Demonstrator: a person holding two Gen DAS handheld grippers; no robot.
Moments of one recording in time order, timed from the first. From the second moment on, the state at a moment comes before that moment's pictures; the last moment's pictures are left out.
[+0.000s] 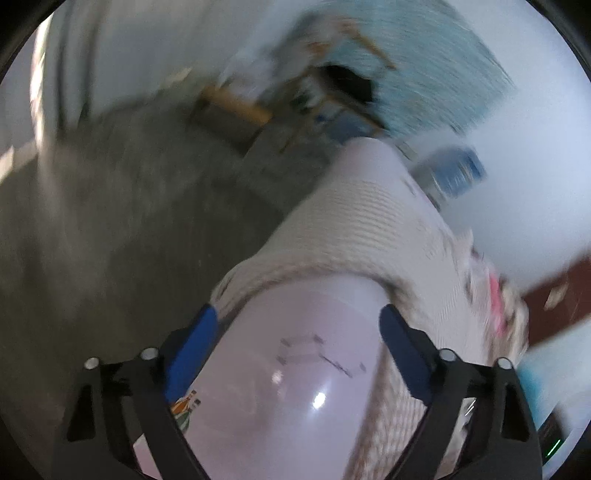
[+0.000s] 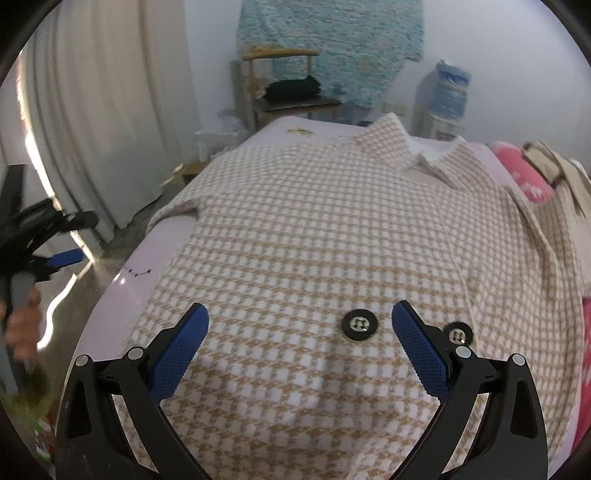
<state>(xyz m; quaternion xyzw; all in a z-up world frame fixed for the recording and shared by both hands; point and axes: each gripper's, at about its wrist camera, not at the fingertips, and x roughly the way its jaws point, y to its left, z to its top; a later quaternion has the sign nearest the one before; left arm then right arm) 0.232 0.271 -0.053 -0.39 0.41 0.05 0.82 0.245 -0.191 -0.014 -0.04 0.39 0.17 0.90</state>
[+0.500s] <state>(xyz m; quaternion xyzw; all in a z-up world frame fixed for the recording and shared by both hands) 0.254 0.328 -0.245 -0.79 0.40 -0.05 0.47 0.250 -0.167 -0.022 -0.11 0.42 0.16 0.89</state>
